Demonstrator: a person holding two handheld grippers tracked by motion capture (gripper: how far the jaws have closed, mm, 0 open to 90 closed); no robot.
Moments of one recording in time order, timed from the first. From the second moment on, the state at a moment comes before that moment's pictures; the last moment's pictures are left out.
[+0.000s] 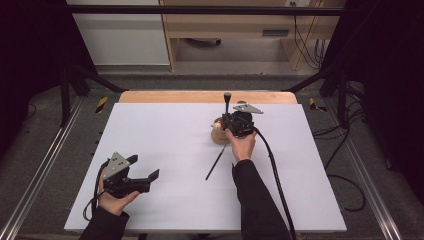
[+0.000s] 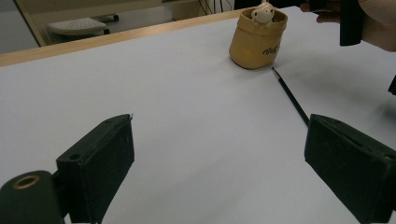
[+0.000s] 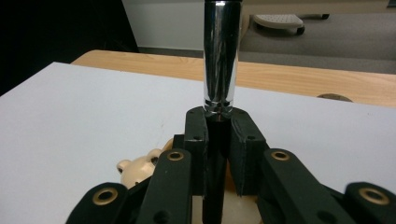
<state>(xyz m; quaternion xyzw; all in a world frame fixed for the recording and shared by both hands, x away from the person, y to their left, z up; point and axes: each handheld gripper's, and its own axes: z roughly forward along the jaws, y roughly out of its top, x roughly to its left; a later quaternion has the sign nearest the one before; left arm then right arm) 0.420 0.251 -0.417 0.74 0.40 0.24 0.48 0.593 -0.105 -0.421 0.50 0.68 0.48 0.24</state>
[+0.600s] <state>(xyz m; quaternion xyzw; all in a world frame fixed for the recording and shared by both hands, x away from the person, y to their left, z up) 0.420 0.250 -0.417 0.75 0.40 0.24 0.48 0.583 -0.117 -0.414 0.50 0.68 0.47 0.25</state>
